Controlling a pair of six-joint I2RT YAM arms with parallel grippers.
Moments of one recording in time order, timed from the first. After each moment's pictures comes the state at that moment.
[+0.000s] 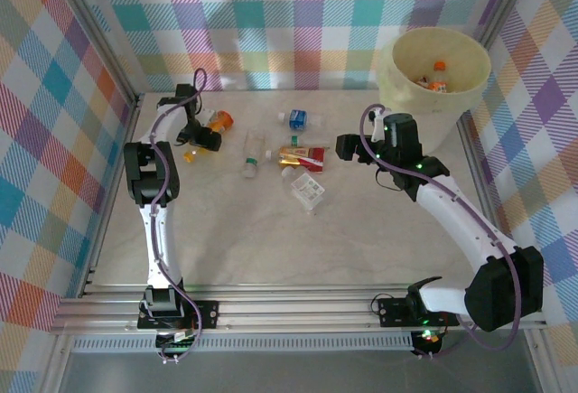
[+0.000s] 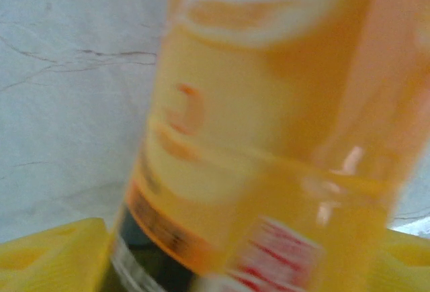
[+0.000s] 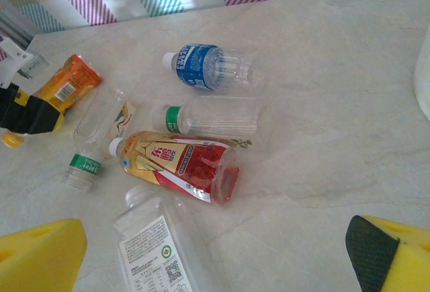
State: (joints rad) left arm 0.03 2.39 2.06 -0.95 0.06 0.31; right arm 0.35 1.27 1.04 -0.34 -0.10 0.33
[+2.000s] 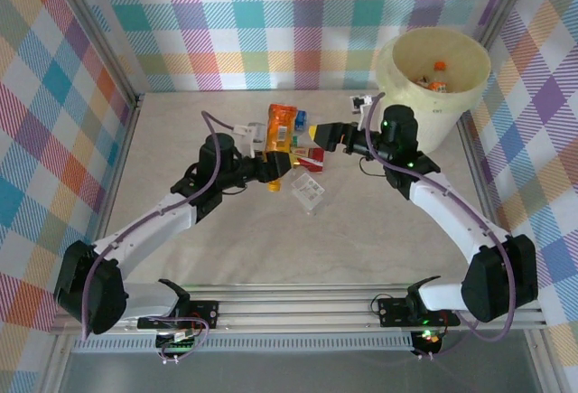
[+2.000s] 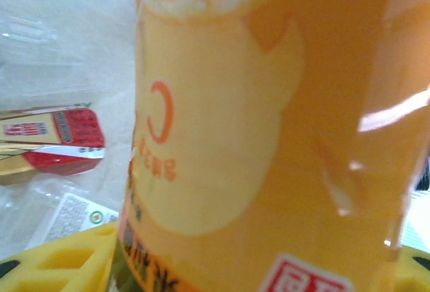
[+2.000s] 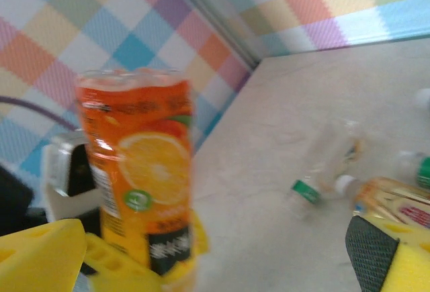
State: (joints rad) left arm -0.56 1.29 0.91 0.10 0.45 -0.61; right arm 0.40 1.33 1.05 0.10 -0.67 0.59
